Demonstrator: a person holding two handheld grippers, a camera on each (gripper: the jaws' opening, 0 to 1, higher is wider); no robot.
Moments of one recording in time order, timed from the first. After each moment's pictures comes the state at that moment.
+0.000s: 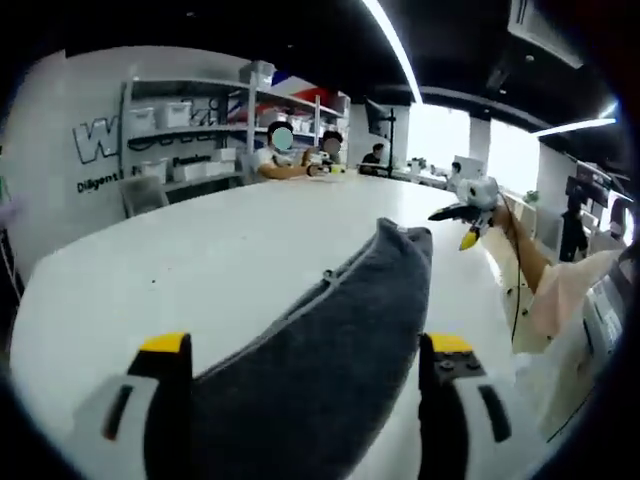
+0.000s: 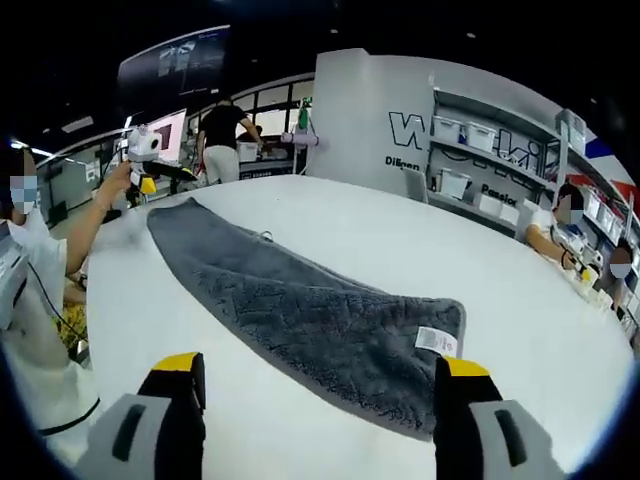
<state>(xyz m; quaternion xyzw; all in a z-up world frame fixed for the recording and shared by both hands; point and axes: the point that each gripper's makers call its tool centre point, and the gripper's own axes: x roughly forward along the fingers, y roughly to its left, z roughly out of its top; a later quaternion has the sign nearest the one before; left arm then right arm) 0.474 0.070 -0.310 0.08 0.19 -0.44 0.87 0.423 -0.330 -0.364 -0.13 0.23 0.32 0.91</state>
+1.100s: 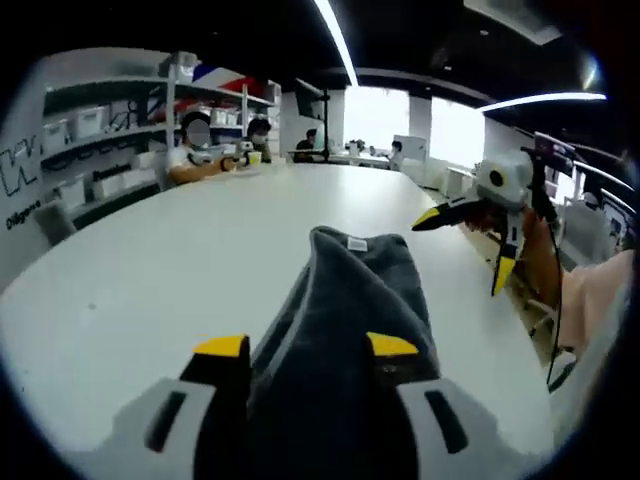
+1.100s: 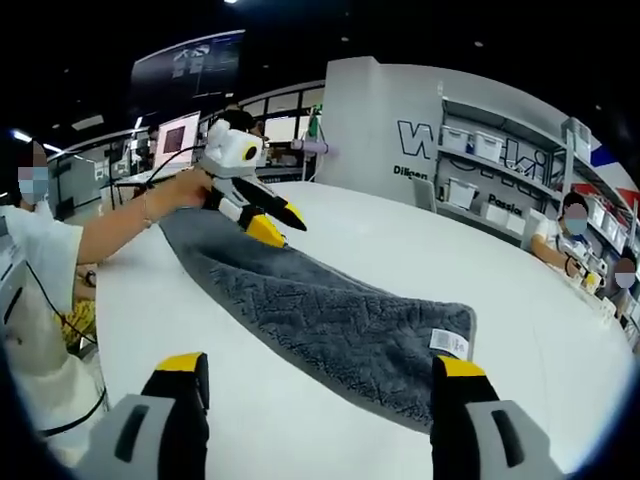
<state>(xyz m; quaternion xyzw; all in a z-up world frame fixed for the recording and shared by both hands) 0.528 -0.176 -0.362 0.13 0.20 -0.54 0.80 0.407 -0.318 -0.362 -0.13 0.21 0.34 0.91</state>
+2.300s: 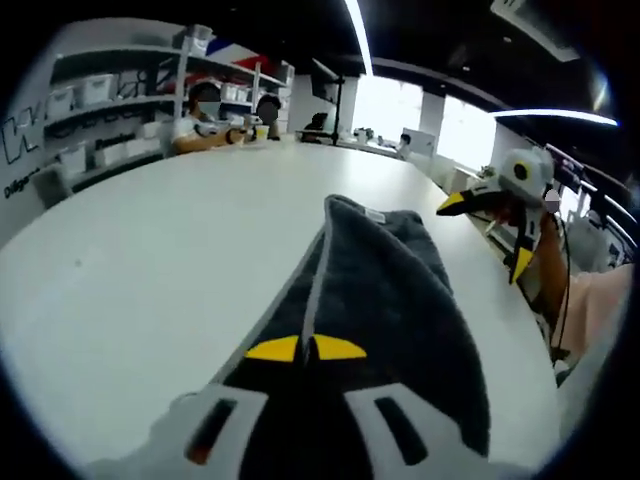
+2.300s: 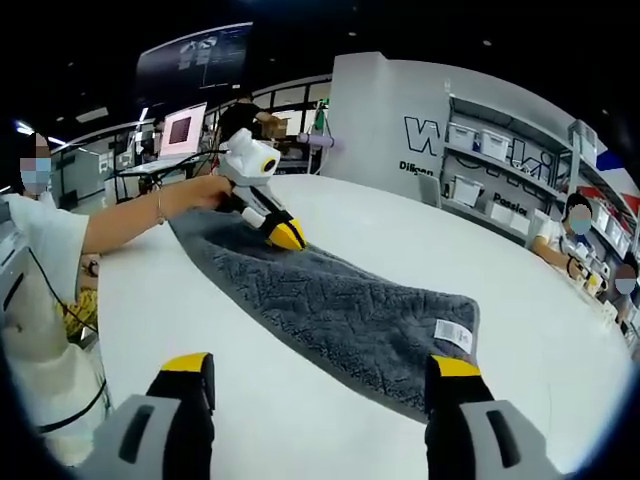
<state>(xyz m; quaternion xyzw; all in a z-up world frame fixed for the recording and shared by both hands) 0.525 -0.172 -0.401 0.10 0.25 -0.55 0.79 0.400 -0.321 -0.372 -0.14 0.22 0.34 0.90</state>
